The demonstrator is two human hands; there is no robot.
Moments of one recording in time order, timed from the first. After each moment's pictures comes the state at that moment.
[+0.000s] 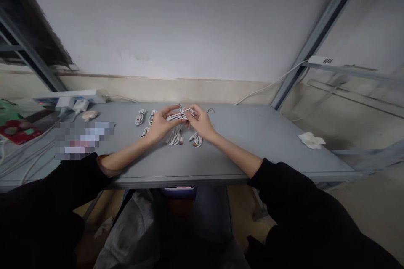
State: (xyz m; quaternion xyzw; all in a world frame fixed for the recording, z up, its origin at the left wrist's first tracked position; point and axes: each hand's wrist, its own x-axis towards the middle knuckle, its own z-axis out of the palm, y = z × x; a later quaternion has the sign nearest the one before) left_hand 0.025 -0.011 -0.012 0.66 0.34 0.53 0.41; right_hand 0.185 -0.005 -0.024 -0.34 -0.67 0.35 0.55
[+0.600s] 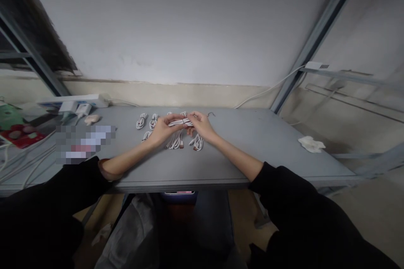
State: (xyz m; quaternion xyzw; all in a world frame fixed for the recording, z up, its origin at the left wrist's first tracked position) left_hand 0.025 -0.013 -0.011 0.68 0.33 0.52 0.40; right_hand 0.190 -0.003 -0.019 -0.36 -0.62 0.48 0.51
